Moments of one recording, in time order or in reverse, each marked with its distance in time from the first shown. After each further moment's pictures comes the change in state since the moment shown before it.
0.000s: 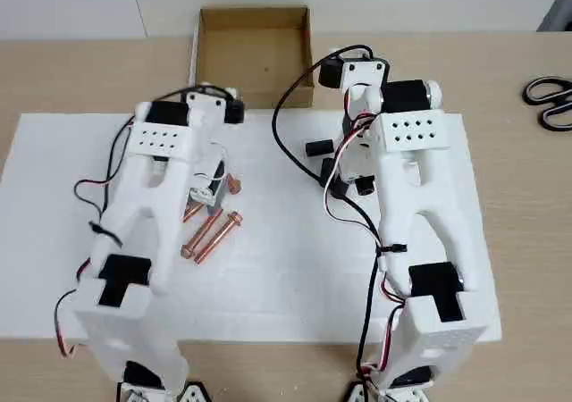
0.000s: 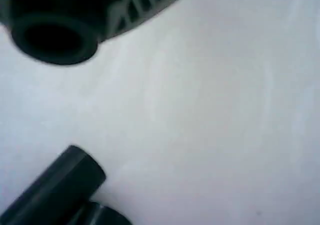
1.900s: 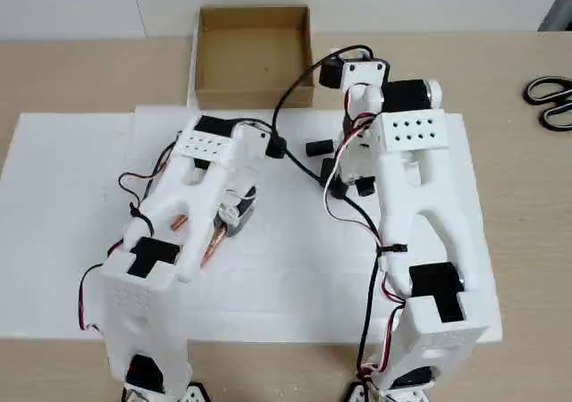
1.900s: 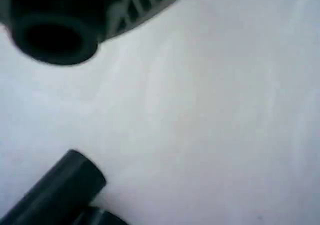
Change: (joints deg) left arm 6.8 11.8 -1.4 -2.6 -5.5; right arm 0.1 0.0 0.0 0.4 0.0
